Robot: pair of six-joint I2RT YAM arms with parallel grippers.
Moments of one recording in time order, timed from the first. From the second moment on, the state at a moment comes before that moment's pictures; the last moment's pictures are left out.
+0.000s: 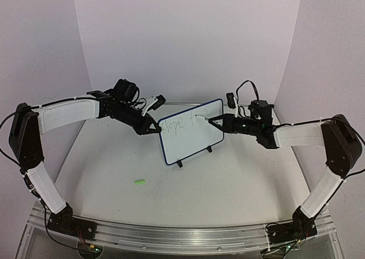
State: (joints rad) left arm -0.60 1.69 1.37 -0.51 0.49 0.18; right arm 0.46 1.68 0.92 0.52 -0.61 0.52
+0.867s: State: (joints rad) left arm -0.60 1.69 1.37 -0.50 0.50 0.18; right arm 0.44 1.74 0.97 0.54 -0.67 0.54
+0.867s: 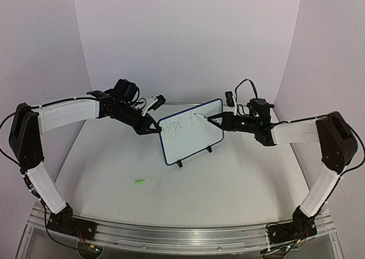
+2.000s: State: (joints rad) left arm -0.60 1.69 1.37 -0.50 0.49 0.18; right arm 0.44 1.76 0.94 0.54 -0.65 0.53
